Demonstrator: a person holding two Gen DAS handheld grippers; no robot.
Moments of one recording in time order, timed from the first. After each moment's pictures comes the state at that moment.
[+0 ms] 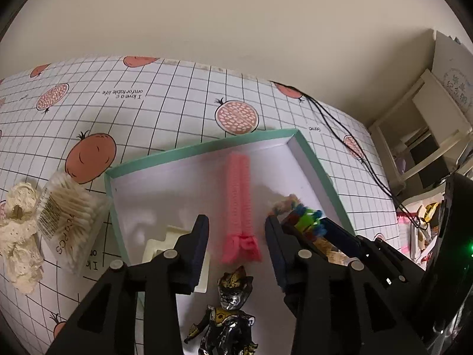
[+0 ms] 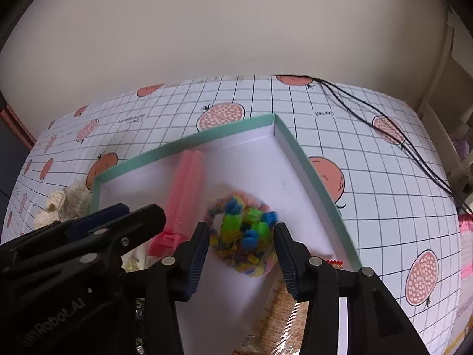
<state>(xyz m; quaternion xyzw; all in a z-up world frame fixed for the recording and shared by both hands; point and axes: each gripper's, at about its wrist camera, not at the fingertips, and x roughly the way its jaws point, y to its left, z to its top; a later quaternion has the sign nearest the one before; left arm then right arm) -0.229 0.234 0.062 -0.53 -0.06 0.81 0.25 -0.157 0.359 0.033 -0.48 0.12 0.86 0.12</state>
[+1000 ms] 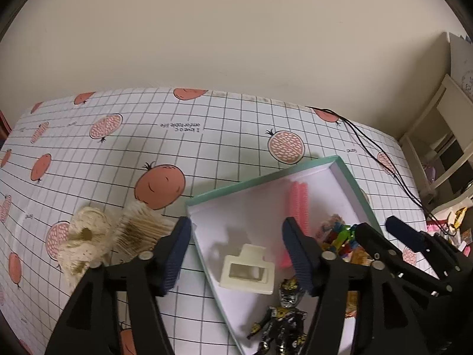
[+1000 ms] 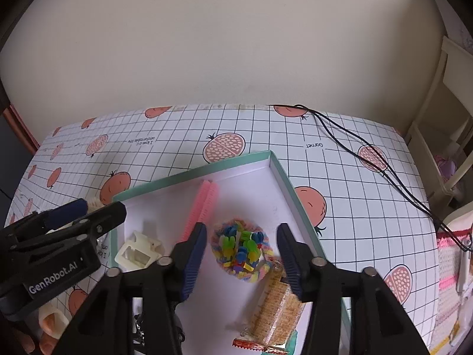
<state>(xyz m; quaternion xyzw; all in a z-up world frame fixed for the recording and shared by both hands) -0.233 0.196 0.090 -0.49 0.00 0.85 0.18 -0.154 0.353 0.077 -0.46 0.10 0.87 0.13</state>
